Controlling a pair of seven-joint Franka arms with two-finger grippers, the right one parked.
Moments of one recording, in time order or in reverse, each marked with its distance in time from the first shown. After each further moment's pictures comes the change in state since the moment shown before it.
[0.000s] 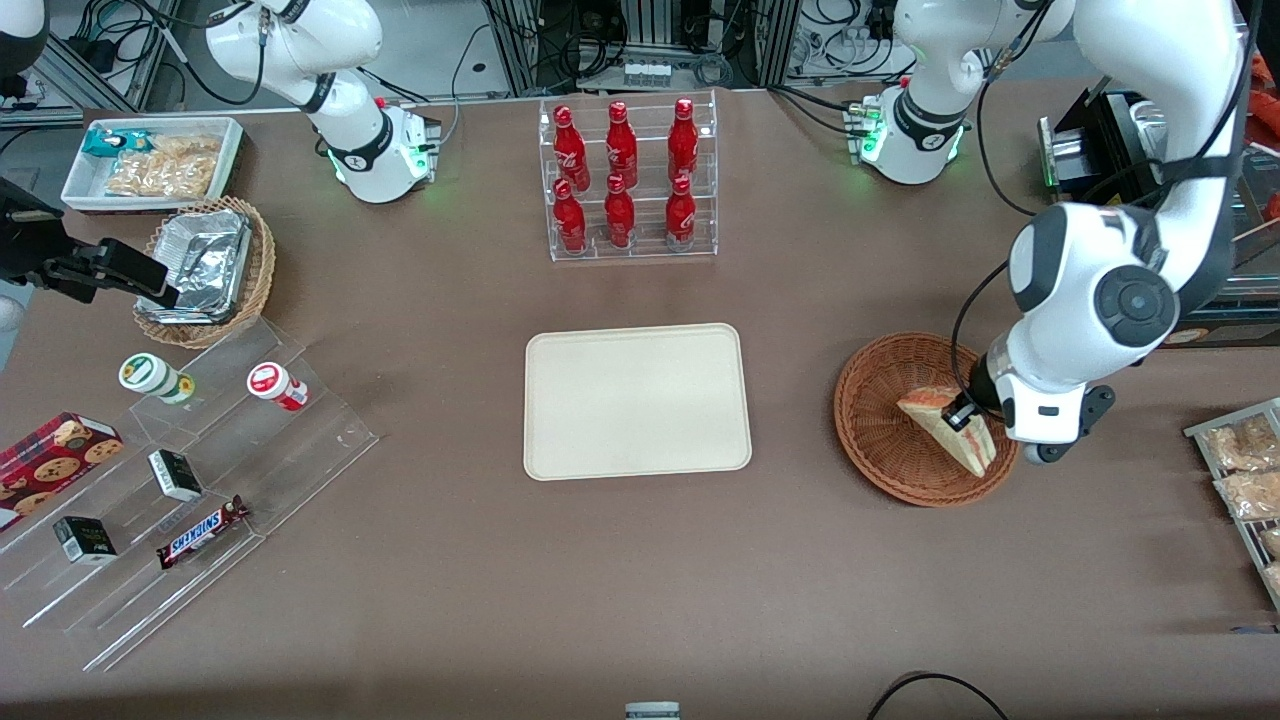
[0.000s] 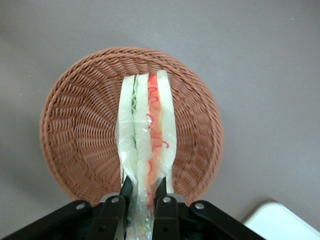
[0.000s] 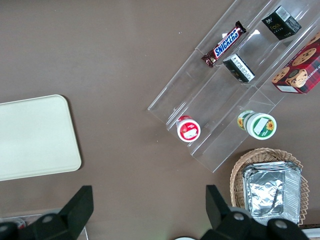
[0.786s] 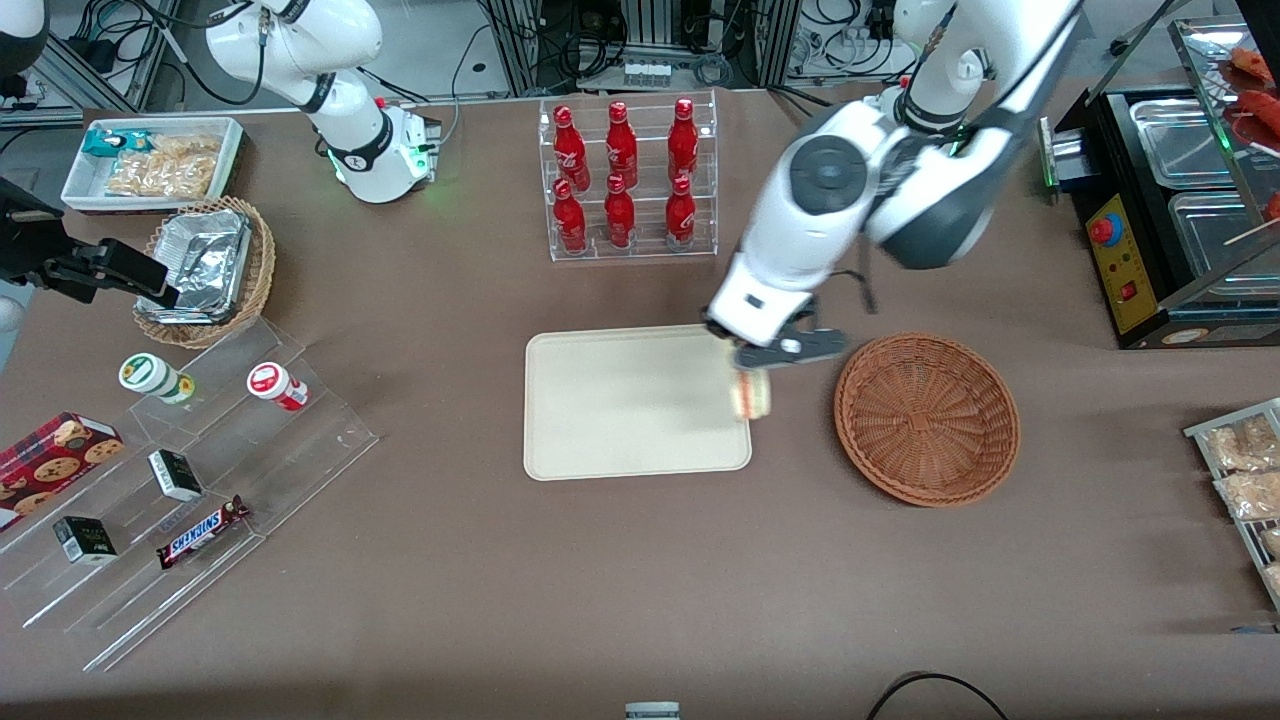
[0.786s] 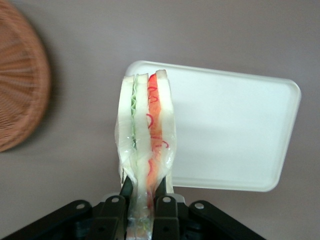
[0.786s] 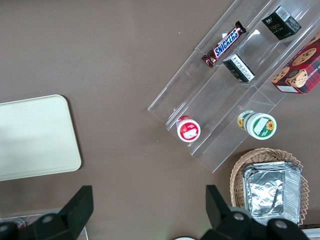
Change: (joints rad) arm -0.118 0.131 -0.454 0.152 0.104 0.007 -0.022
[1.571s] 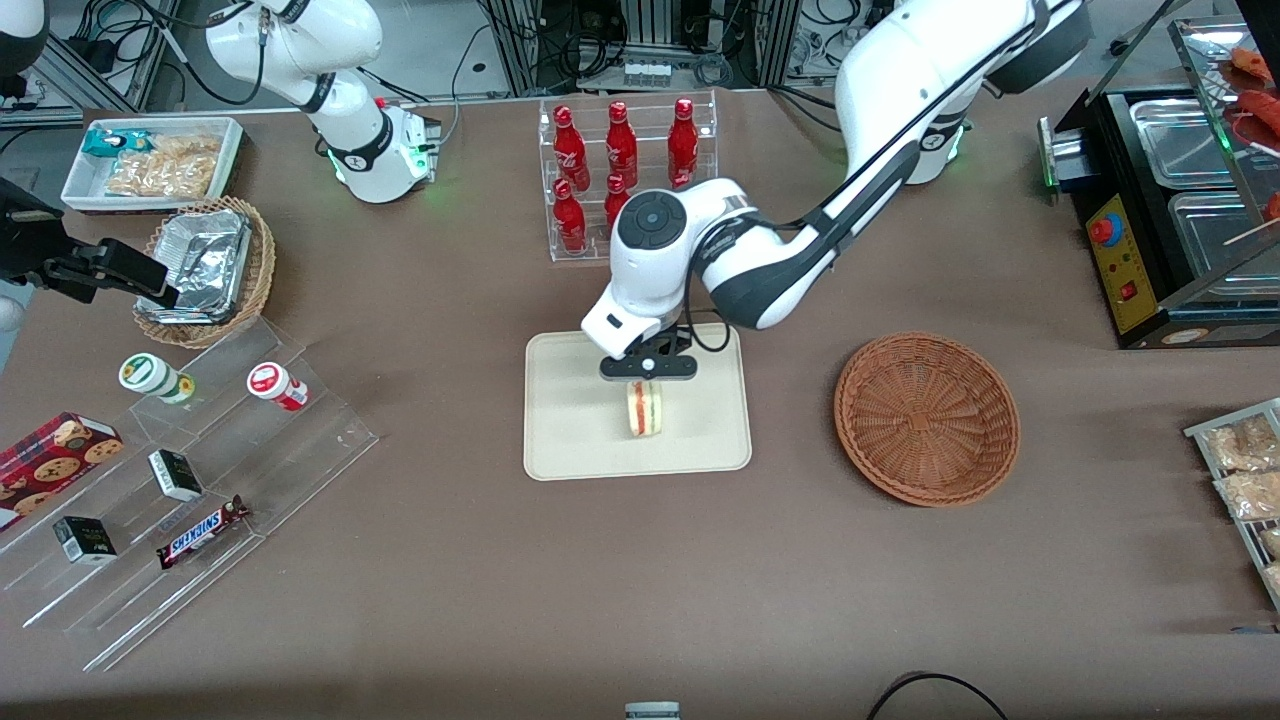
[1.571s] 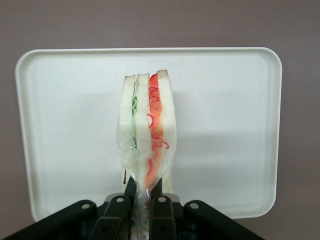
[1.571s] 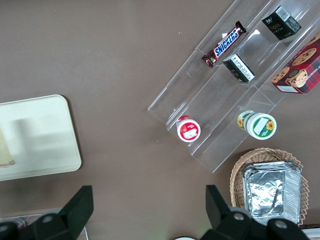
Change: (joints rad) arm -0.206 0.368 -0.001 0.189 0.355 0.124 -0.215
